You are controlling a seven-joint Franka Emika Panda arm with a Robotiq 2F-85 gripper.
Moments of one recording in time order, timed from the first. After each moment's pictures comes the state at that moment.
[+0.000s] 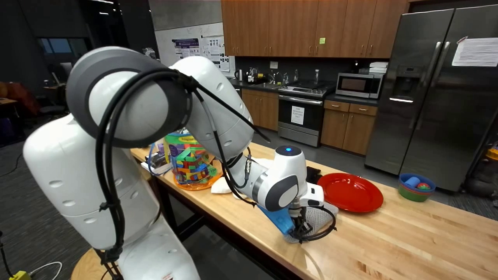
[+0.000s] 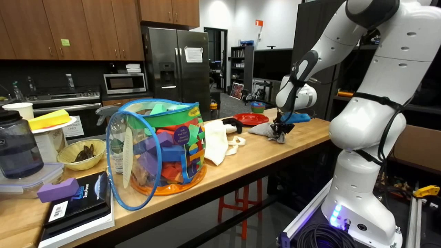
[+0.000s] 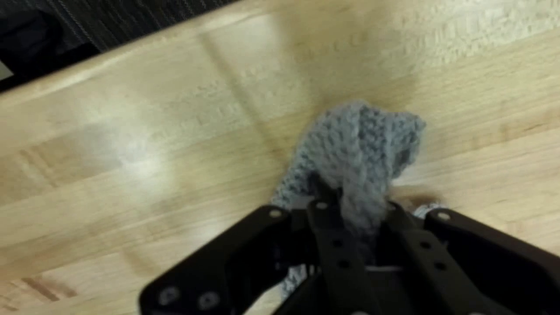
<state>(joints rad) -0.31 -0.16 -0.16 -2.77 -0.16 2.77 0.20</state>
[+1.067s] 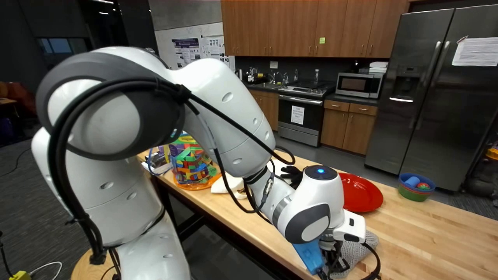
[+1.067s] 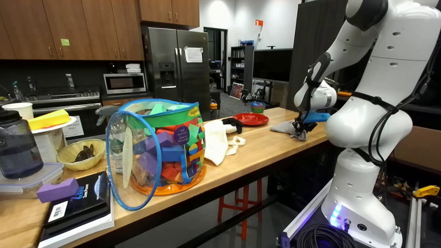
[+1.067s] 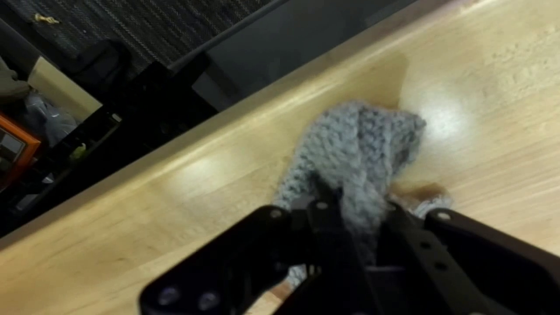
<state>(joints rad) -0.49 -0.13 -0.33 -2.75 -0.26 2.83 0.16</state>
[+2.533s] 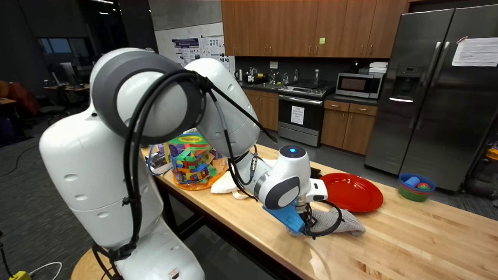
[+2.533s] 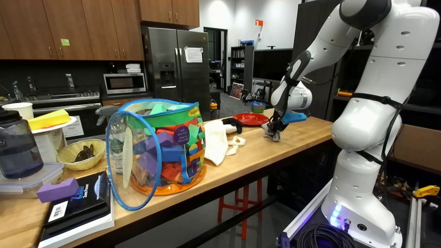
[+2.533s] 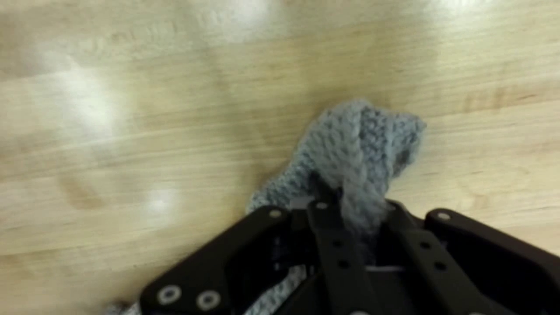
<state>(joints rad) -0.20 -0.11 -0.23 -2.73 -0.01 2.86 -0.09</state>
